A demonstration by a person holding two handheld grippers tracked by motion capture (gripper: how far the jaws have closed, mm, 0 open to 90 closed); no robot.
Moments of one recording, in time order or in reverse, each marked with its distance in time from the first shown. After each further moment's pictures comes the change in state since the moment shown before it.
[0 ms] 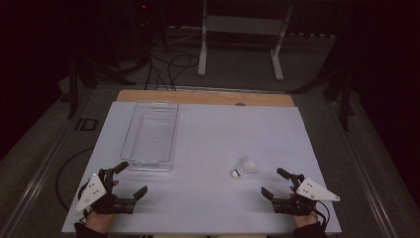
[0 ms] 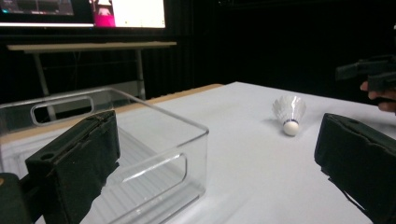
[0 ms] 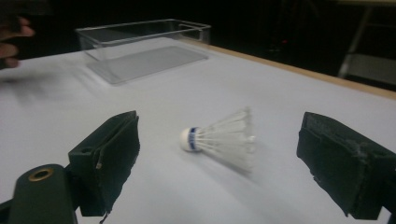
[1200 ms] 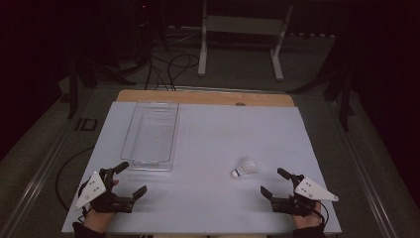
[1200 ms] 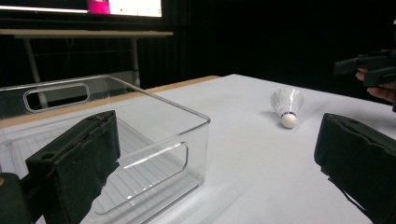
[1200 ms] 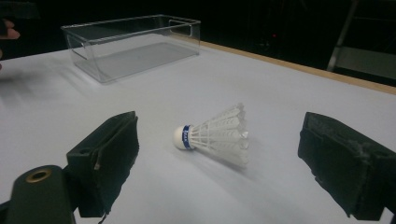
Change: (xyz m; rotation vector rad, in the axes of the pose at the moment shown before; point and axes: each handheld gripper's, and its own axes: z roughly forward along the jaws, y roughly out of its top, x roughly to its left) left arm 0.003 -0.001 0.004 0.020 -0.027 -0.037; right arm 0.004 0.001 0.002 0.030 -0.028 0.025
